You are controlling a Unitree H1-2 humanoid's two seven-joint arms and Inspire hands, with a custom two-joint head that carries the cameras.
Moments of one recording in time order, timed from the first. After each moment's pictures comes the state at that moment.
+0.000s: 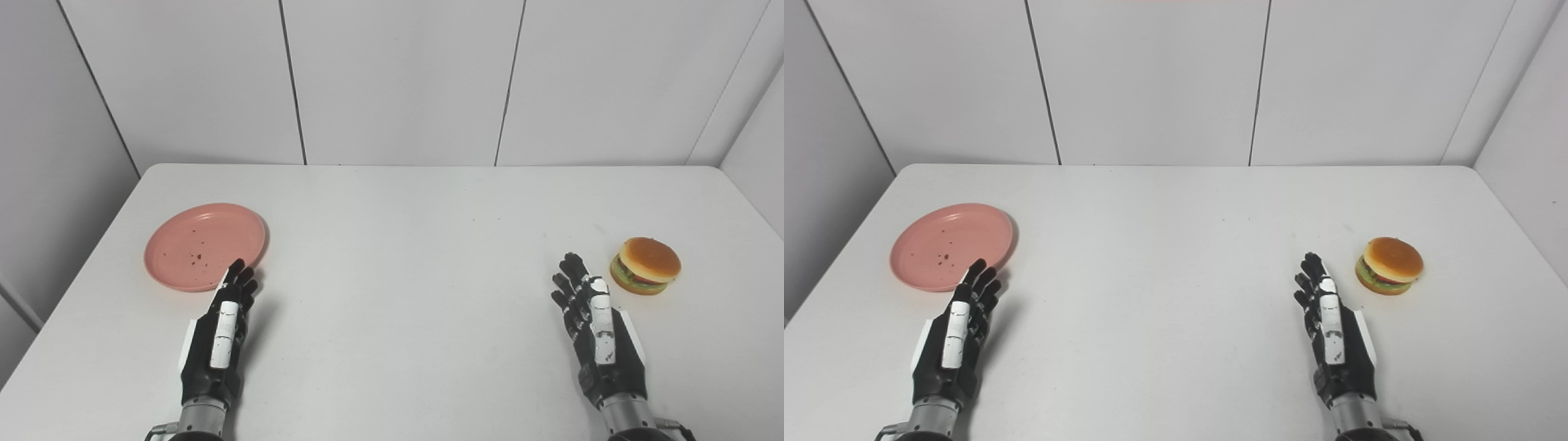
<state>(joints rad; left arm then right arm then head) 0.06 0.04 0.11 -0.14 -0.16 0.05 -0.02 -0.02 -0.04 -0.05 -0.16 0.20 0.12 0.04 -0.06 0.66</state>
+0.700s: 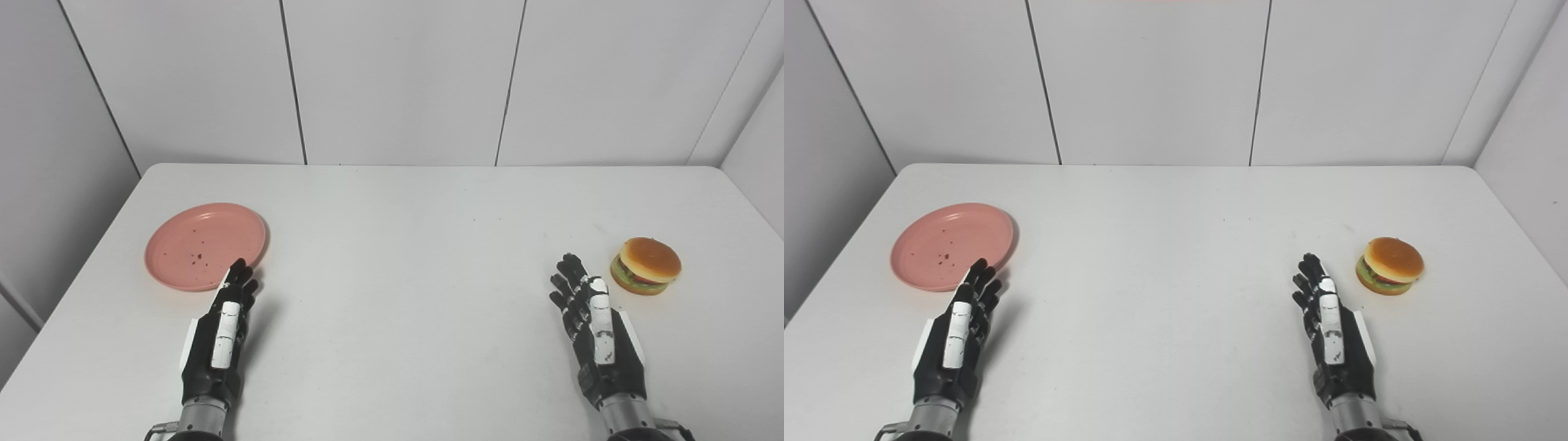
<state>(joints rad) 0.06 0.05 0.10 -0.13 -0.16 0.05 -0.02 -0.02 -0.04 -0.05 -0.16 0.20 0.13 0.04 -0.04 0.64</state>
